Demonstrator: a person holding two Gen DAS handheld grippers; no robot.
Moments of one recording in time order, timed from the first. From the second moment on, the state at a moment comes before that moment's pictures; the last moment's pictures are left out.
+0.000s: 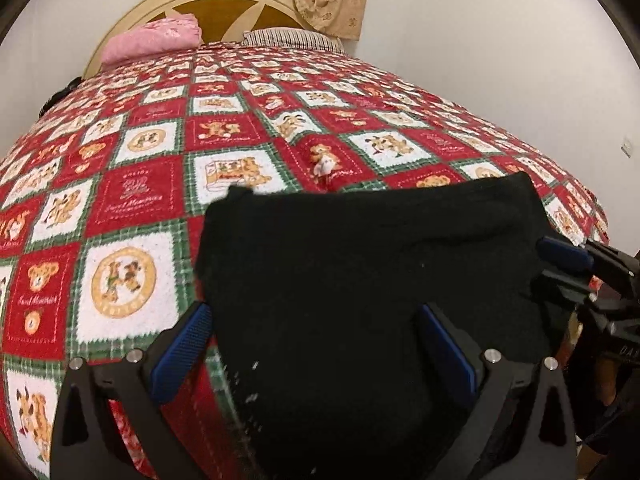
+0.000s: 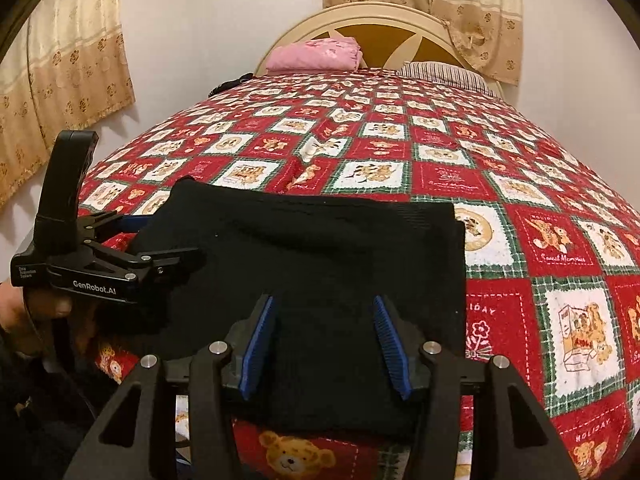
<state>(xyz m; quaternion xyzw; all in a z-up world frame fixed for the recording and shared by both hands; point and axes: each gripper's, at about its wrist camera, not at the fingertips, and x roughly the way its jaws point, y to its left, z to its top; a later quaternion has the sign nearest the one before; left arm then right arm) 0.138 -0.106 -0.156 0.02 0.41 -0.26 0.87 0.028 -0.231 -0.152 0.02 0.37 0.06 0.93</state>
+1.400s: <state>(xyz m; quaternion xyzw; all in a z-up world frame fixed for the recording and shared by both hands) 0.143 -0.053 -0.150 -0.12 0.40 -0.33 0.85 0.033 -0.282 -0.124 0.18 0.33 0.12 0.92</state>
